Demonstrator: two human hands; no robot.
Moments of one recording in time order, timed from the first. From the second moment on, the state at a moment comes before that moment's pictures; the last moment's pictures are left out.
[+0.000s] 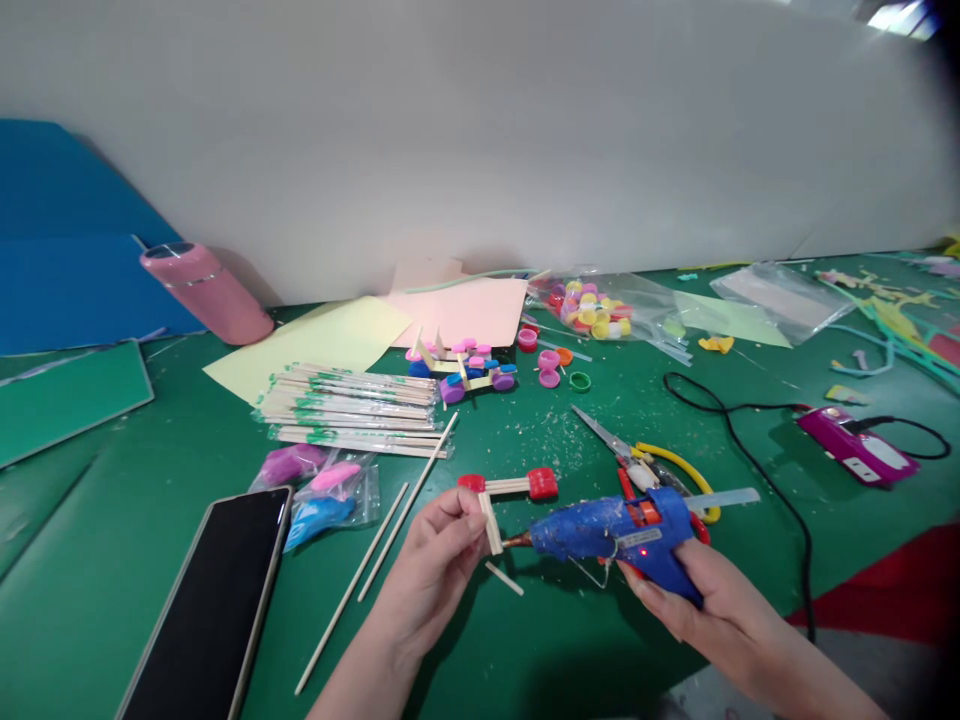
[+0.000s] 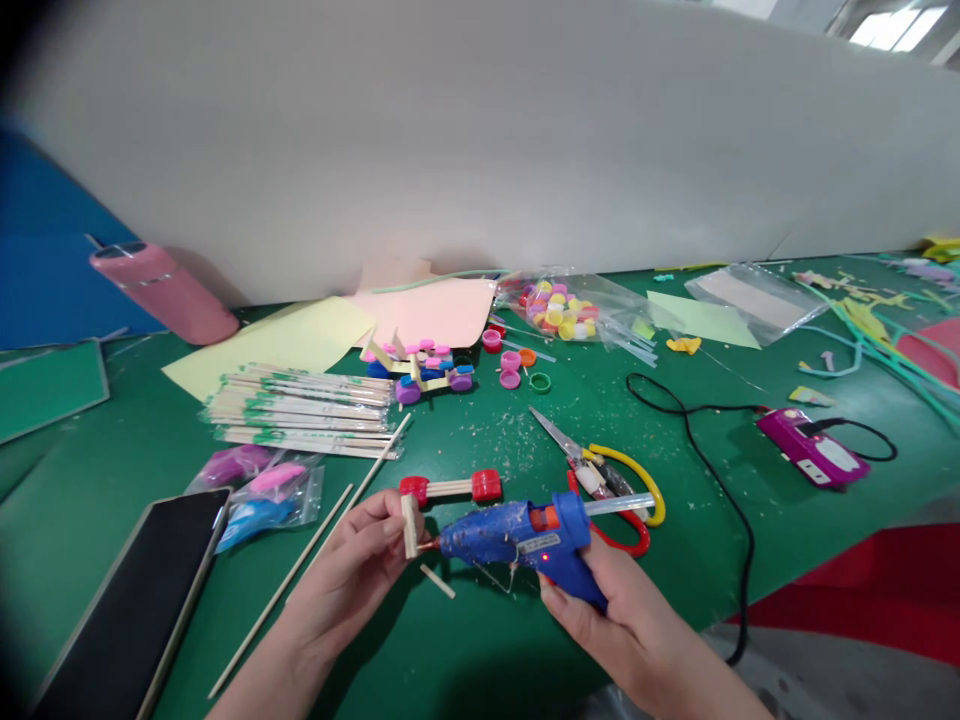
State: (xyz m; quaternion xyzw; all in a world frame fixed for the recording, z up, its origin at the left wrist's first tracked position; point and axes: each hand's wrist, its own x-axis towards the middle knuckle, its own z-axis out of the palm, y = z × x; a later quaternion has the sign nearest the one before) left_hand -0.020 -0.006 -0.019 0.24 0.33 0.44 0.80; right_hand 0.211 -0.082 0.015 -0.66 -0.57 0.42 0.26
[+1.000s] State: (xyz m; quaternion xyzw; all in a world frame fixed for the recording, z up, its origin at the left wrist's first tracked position) left_hand -0.017 -0.007 -0.017 0.25 0.35 0.45 0.78; right_hand 0.208 -0.075 0.014 -0.62 -0.49 0.48 0.39
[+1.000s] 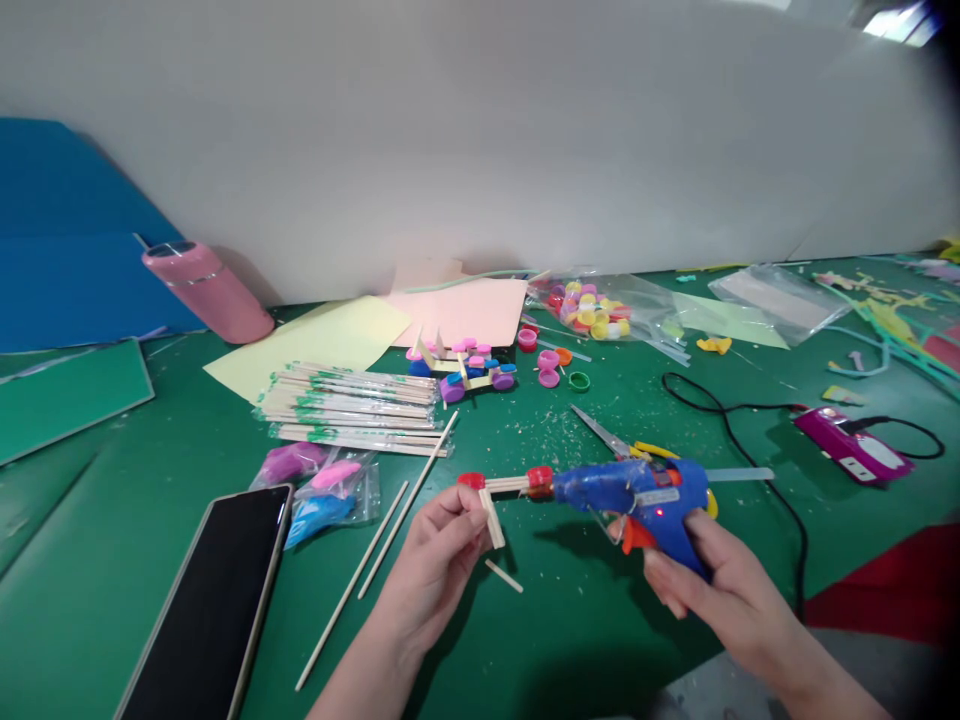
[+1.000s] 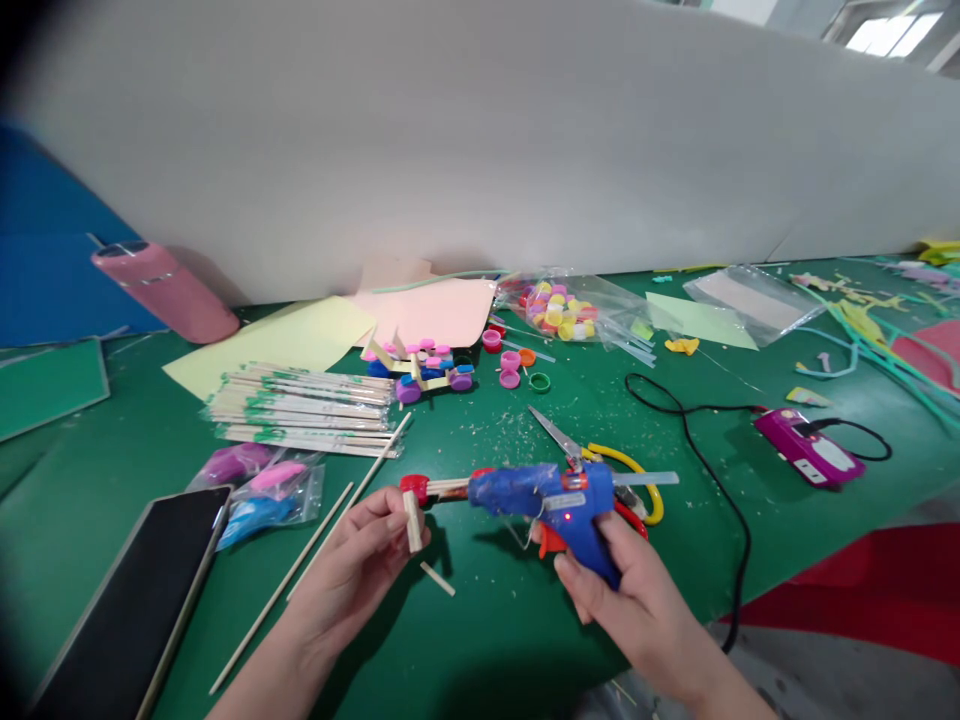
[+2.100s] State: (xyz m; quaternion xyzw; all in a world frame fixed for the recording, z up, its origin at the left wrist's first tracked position) left_hand -0.019 -0.003 -0.016 0.26 0.37 0.47 0.76; right_hand 0.153 -0.046 -0.010 -0.52 -0.80 0.25 0.18
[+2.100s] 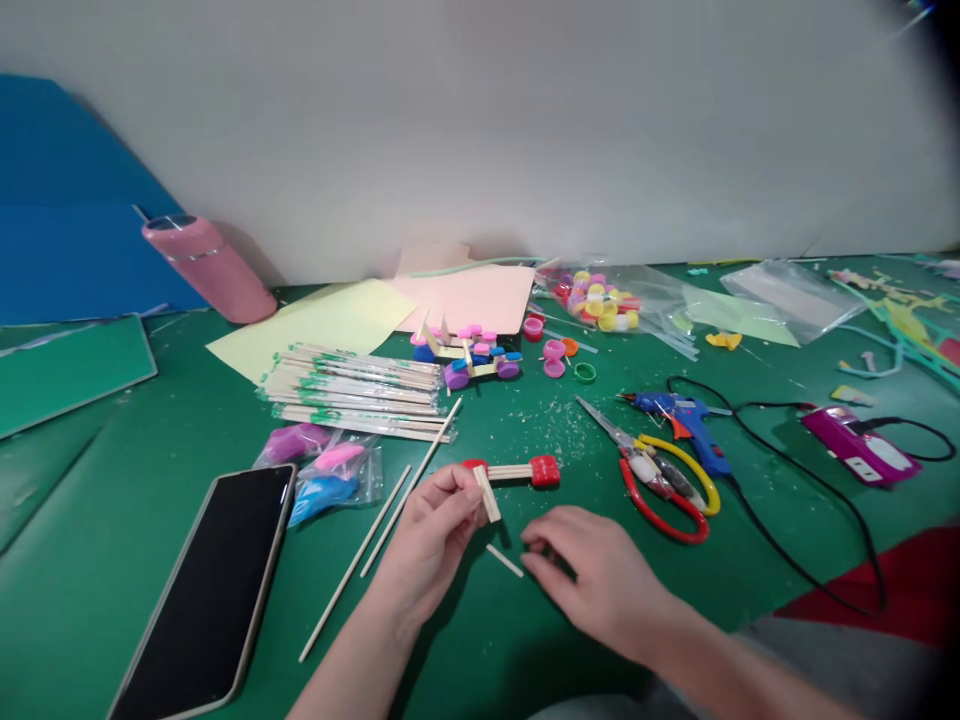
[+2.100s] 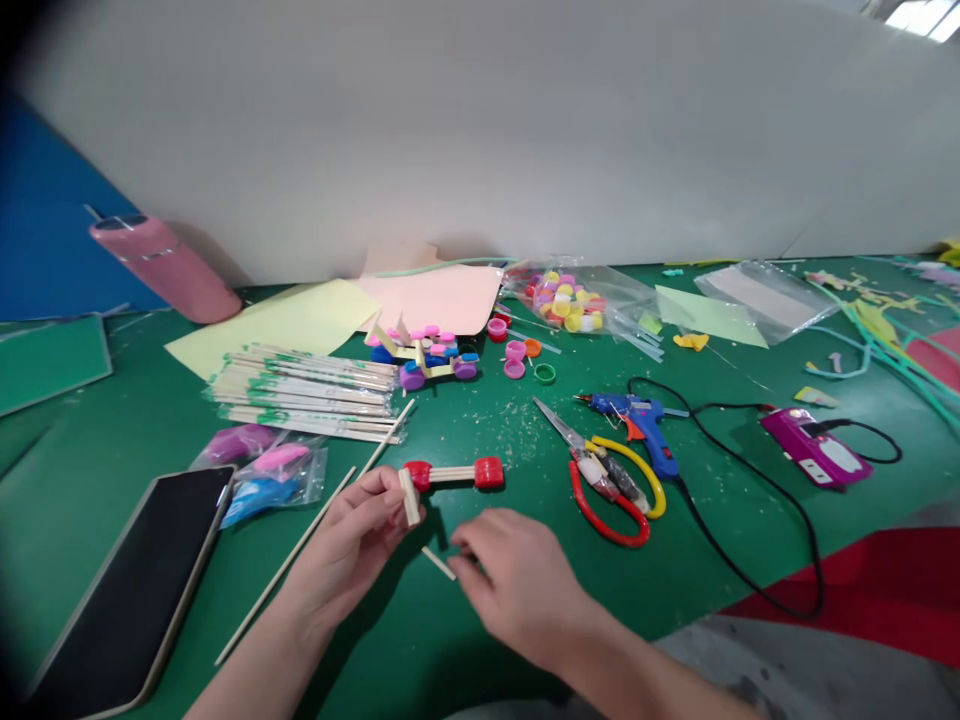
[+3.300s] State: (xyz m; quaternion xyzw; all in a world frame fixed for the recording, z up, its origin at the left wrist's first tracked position) left_hand -0.014 -0.007 -0.019 0.33 0.44 0.35 0.76; right_hand 0.152 -0.007 -0.011 -0.51 -0.43 0.68 0.31
